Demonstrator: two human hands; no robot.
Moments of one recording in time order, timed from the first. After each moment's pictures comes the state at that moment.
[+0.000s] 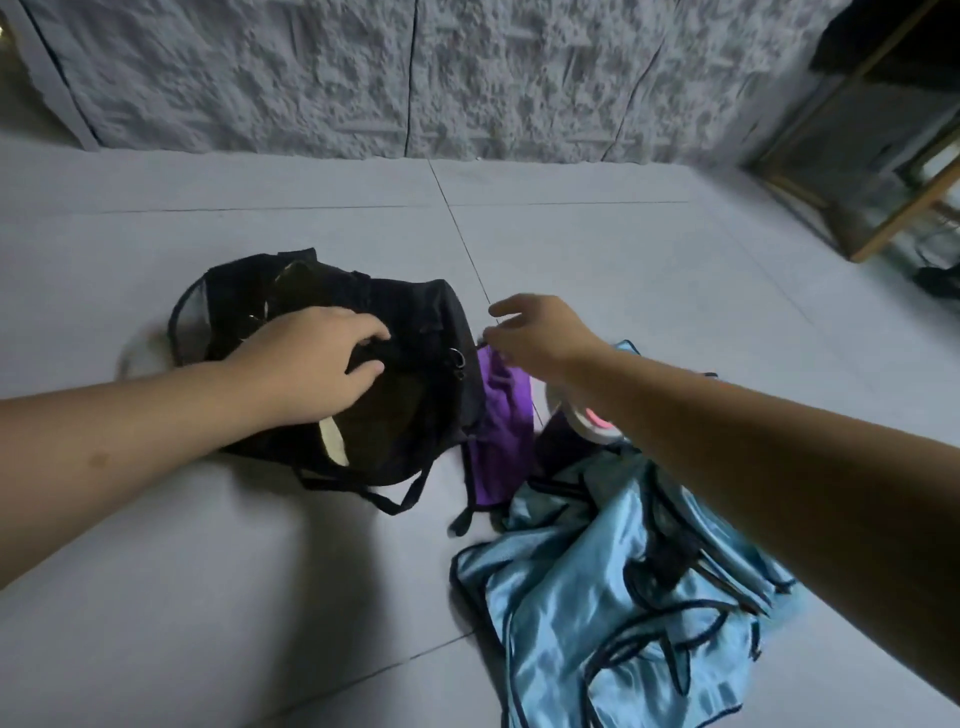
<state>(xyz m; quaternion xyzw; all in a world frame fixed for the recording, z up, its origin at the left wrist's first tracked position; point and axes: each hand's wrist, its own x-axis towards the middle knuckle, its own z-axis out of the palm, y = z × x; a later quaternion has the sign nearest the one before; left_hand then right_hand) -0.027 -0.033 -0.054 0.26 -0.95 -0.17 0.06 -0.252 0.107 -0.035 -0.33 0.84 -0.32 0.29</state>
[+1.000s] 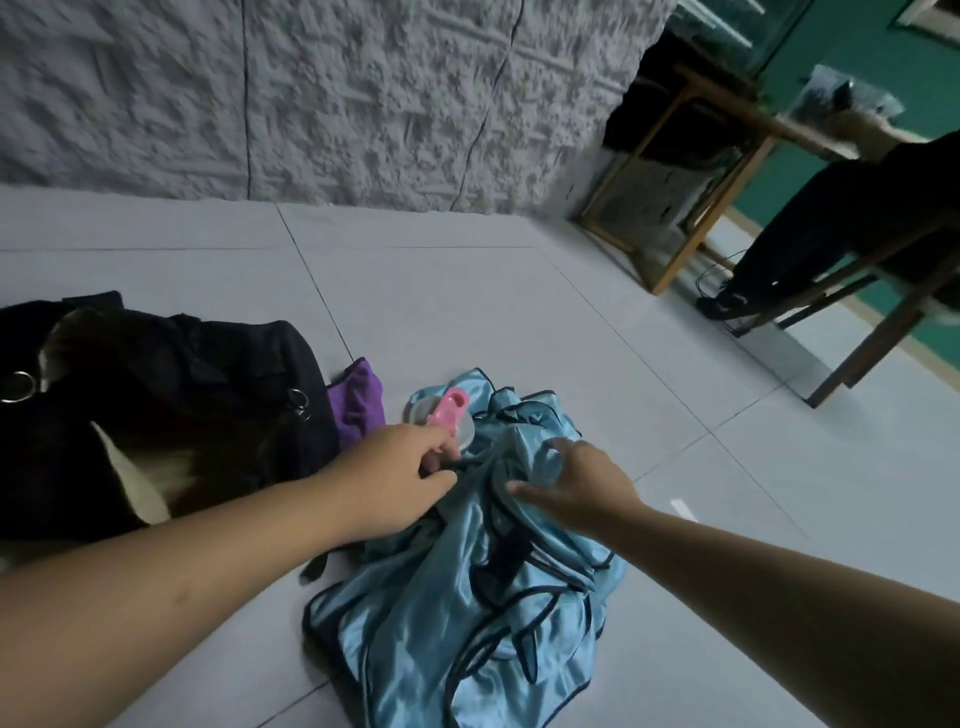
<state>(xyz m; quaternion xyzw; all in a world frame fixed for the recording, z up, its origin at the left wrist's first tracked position) -0.139 0.147 -0.047 0.13 -0.88 -0.46 0.04 -0.301 0.346 -0.030 -0.26 0.96 -0.05 0.13</state>
